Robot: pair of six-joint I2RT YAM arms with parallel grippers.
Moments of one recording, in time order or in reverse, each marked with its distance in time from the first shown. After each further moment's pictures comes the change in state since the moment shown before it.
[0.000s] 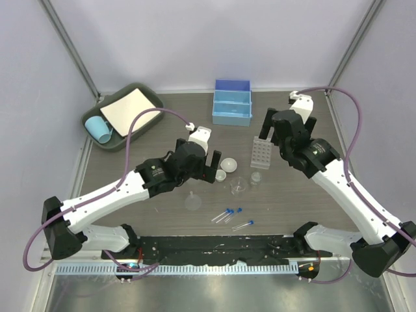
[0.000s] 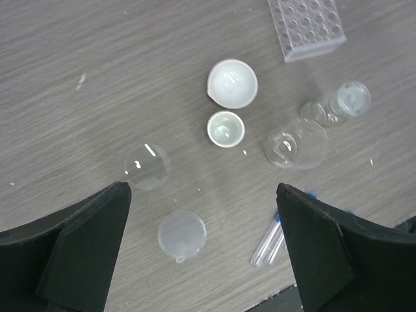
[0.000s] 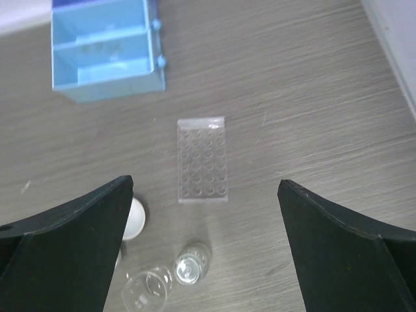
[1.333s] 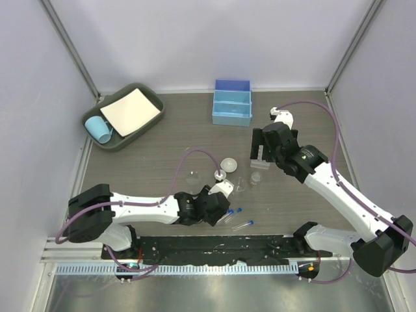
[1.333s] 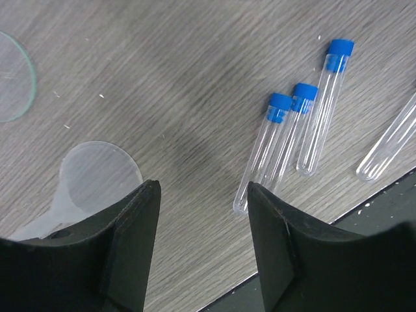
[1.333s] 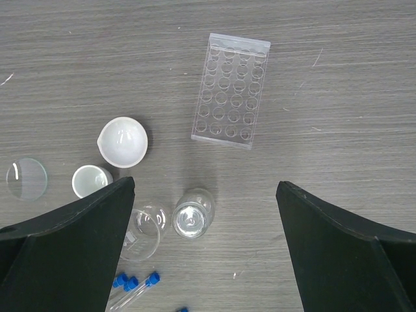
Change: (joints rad) left arm -0.293 0.200 -0.328 0.206 0.010 -0.058; right arm 0.028 0.001 -0.123 -0.014 -0.185 -0.028
